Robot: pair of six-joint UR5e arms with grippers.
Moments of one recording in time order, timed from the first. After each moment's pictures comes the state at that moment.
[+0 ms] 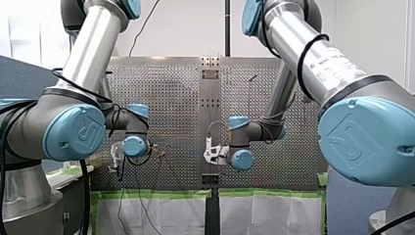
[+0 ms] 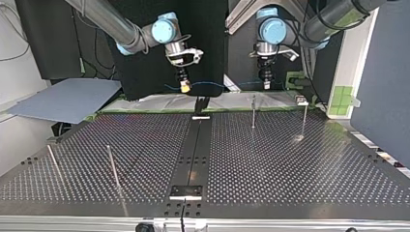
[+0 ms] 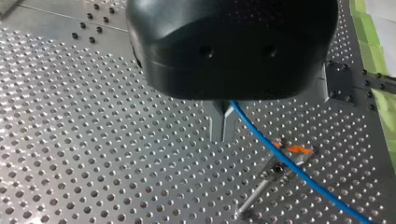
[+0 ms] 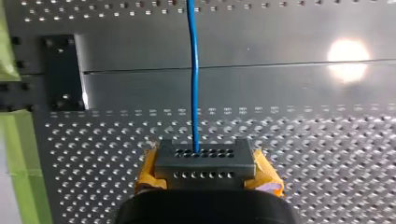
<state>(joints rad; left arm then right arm) -0.18 -2.04 -2.29 -2.10 -1.86 -1.77 2.27 -0.79 1.81 -0.95 1.66 1.63</state>
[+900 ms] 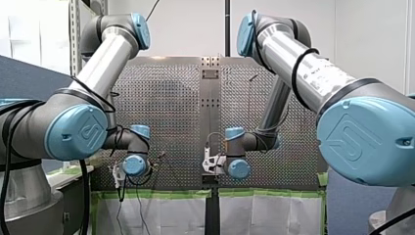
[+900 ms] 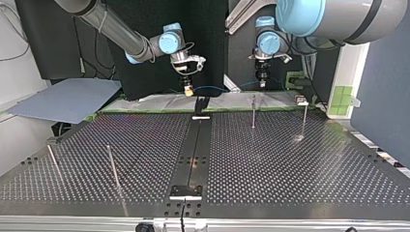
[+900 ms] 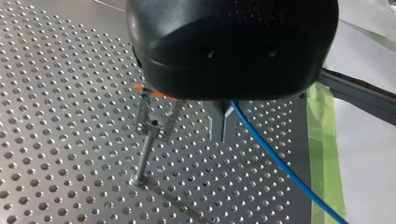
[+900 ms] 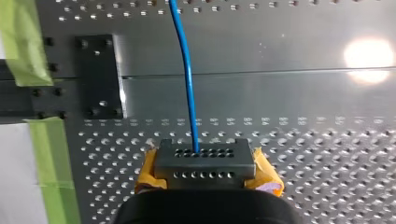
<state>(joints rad) -0.15 -2.29 -2.19 -2.08 -1.79 -1.81 2.27 -0.65 1.67 -0.91 1.66 1.64</state>
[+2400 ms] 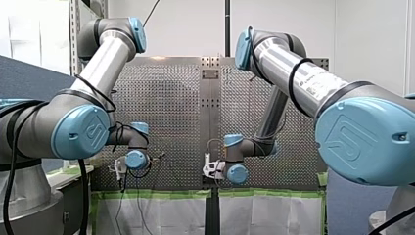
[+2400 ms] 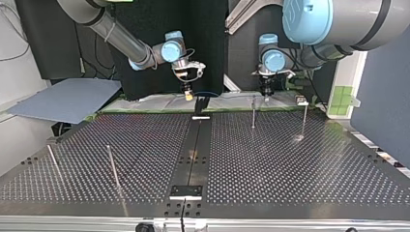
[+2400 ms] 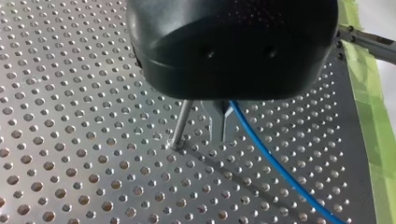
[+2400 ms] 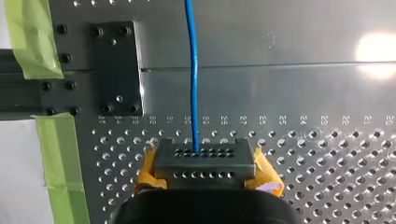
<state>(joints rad) -0.08 -2.30 -2.05 -2.16 -1.74 -1.78 2.25 -0.57 1.56 -0.86 1.66 1.64</state>
